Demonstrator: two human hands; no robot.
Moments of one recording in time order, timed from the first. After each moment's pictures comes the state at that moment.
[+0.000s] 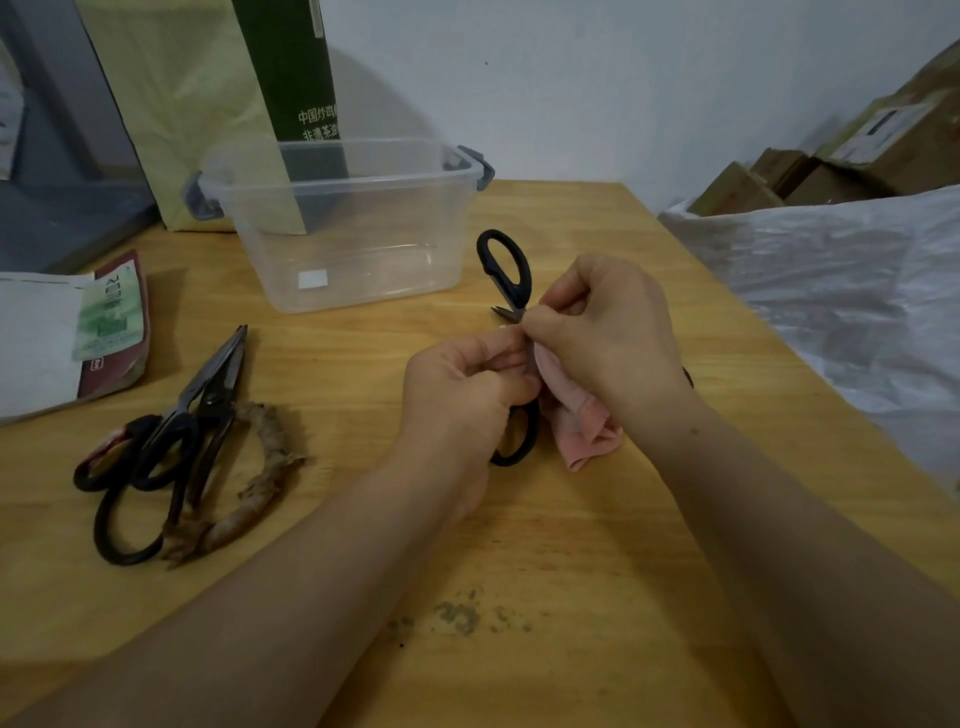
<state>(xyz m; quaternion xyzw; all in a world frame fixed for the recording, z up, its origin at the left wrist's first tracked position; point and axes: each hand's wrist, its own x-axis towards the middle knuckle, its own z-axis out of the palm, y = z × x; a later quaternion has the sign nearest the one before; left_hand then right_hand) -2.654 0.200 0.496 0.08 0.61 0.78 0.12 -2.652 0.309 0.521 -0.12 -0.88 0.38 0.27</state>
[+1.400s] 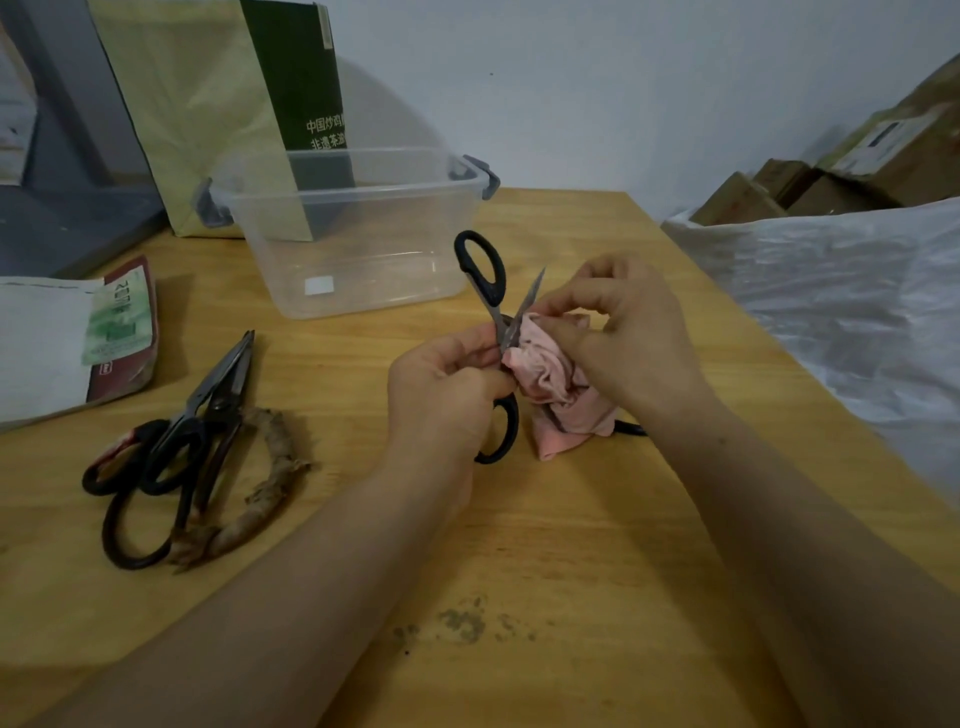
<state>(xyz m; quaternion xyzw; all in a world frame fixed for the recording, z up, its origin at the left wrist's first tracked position) -2.658 0.194 0.503 0.04 0.63 0.78 0.07 -2.657 0.330 0.513 -0.03 -0.90 0.33 0.29</state>
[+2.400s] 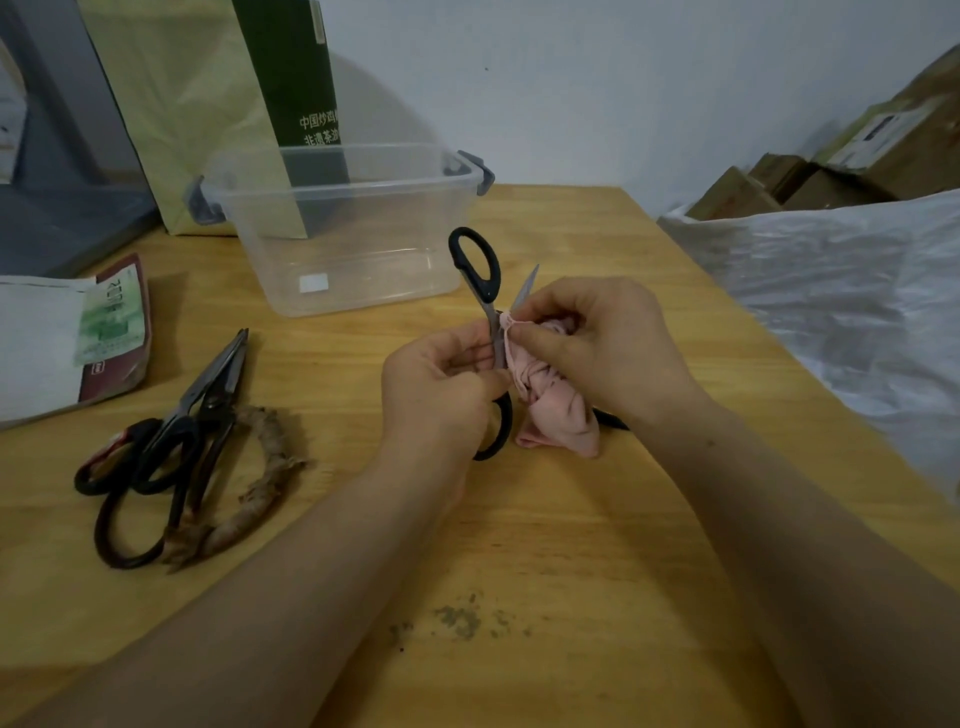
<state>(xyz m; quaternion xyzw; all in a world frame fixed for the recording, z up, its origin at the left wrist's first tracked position) -2.660 0.192 0.496 0.09 0.64 0.76 0.04 -2.654 0.323 0.512 0.01 -0.89 0.36 0.26</state>
